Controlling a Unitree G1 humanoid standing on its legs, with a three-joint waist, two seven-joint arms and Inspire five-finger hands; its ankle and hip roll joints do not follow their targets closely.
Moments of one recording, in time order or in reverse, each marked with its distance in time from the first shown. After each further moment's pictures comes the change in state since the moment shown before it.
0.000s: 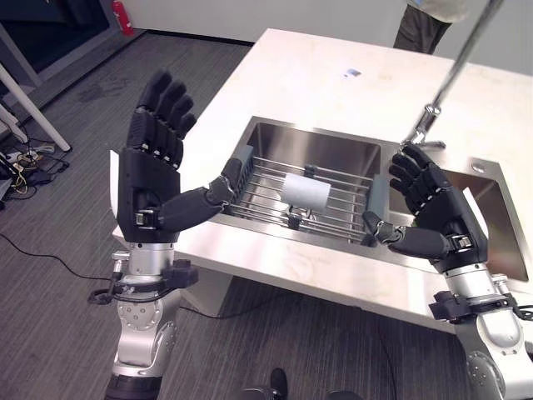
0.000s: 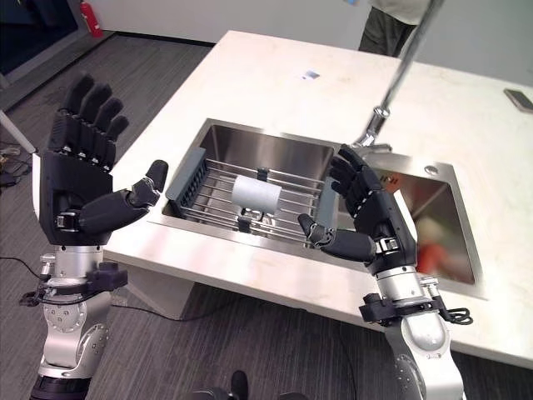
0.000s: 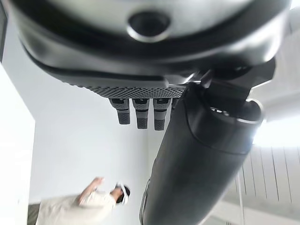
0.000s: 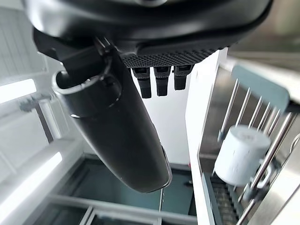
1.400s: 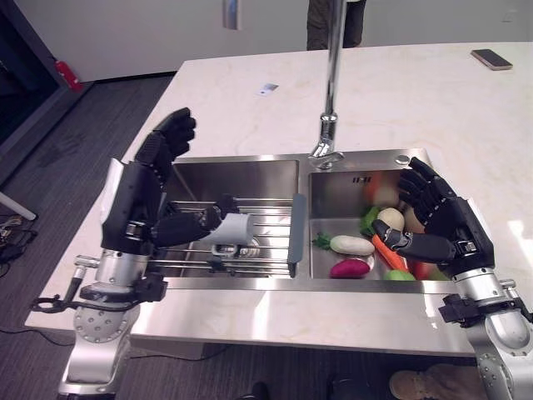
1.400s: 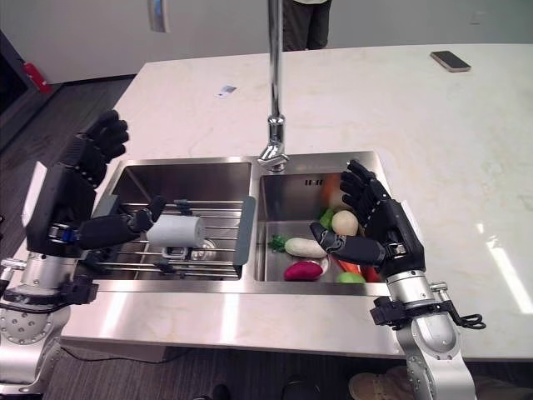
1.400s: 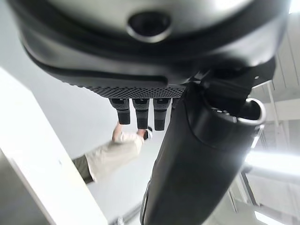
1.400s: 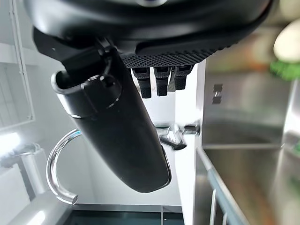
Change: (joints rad) left arm 0.143 0.195 0.154 -0.007 0.121 0.080 -0.119; right arm 0.032 -0.075 -0.088 0.056 0.002 0.052 0.017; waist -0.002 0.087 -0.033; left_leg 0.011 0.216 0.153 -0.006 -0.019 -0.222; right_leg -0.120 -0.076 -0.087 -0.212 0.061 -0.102
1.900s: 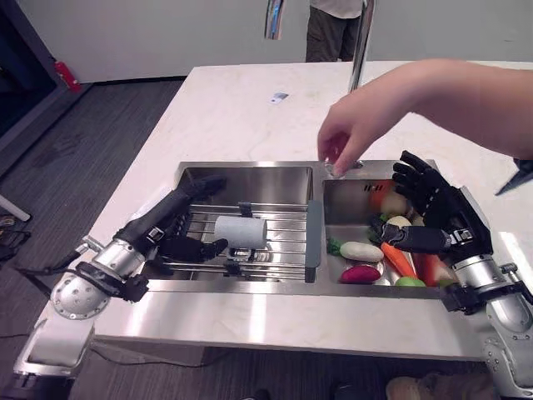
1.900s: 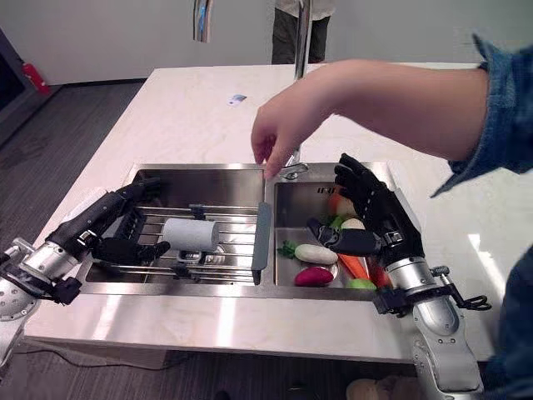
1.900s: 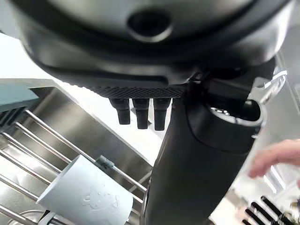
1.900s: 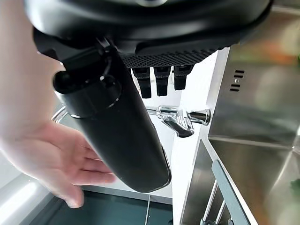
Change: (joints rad) left arm -0.092 0.366 -0.081 0.131 0.085 0.261 -0.324; right arm -0.098 -0.108 0.004 0.045 -0.021 0.036 0.045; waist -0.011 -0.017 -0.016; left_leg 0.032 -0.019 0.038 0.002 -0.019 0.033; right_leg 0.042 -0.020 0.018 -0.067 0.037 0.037
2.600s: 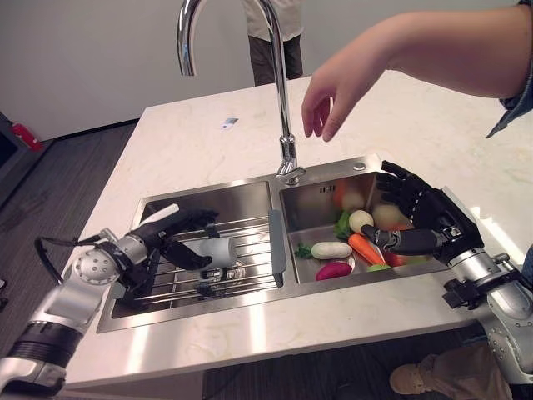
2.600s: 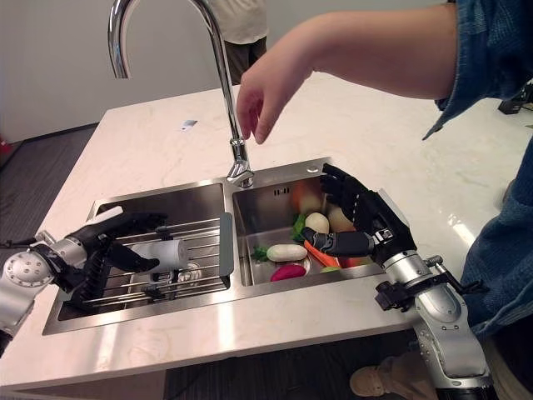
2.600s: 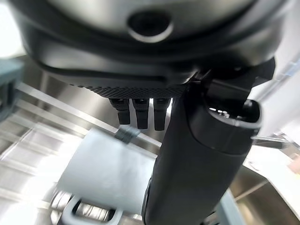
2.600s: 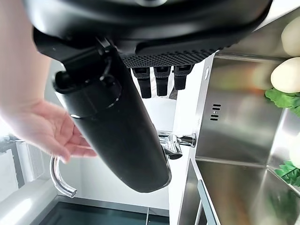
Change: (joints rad) left arm -0.255 -0.013 -0.289 0.460 0.086 0.100 -0.085; right arm -0.043 -0.078 0.040 0.082 0.022 0.021 0.108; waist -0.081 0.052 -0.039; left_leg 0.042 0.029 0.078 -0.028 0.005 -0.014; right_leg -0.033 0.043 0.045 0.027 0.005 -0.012
